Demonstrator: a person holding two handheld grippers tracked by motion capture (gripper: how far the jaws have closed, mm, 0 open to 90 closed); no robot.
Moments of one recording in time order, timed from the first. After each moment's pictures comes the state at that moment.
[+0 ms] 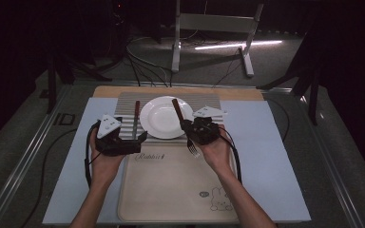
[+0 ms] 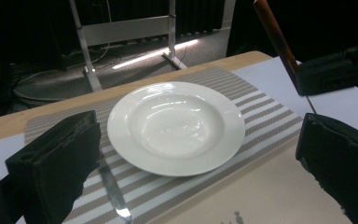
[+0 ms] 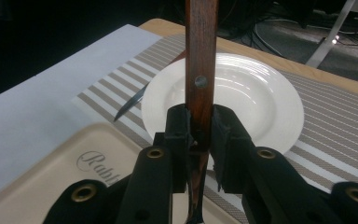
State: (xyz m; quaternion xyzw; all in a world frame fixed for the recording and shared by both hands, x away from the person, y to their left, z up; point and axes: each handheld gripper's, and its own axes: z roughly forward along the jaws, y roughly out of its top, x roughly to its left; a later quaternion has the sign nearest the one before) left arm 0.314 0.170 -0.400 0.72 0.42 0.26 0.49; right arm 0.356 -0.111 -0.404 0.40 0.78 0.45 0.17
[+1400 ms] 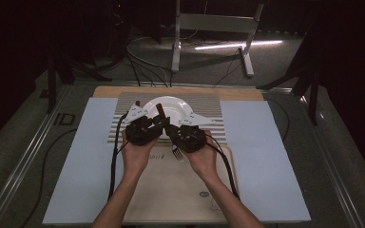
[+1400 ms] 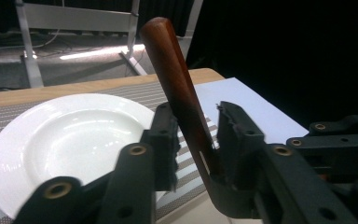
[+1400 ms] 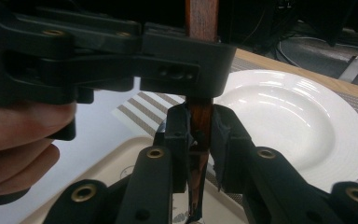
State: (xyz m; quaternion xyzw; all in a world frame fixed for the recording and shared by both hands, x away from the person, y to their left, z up) left arm 0.344 0.106 -0.403 0.70 0.43 0.16 0.55; right arm 0.336 -0.077 -0.409 0.36 0.77 0.49 0.16
